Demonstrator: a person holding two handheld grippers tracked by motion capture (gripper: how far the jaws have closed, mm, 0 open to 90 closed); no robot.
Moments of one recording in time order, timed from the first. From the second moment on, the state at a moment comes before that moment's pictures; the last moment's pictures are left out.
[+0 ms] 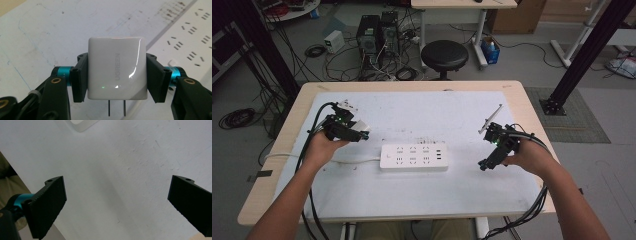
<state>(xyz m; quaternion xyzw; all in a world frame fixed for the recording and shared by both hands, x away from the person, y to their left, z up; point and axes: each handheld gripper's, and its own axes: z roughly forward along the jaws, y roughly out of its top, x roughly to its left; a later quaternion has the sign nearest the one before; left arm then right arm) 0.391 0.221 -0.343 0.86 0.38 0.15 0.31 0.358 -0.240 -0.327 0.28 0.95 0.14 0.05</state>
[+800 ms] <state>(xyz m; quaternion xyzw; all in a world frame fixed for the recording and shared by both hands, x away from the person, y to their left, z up) 0.360 0.202 -0.309 0.90 0.25 0.15 0.33 0.335 -0.229 -0.318 0.29 0.94 0.17 0.07</state>
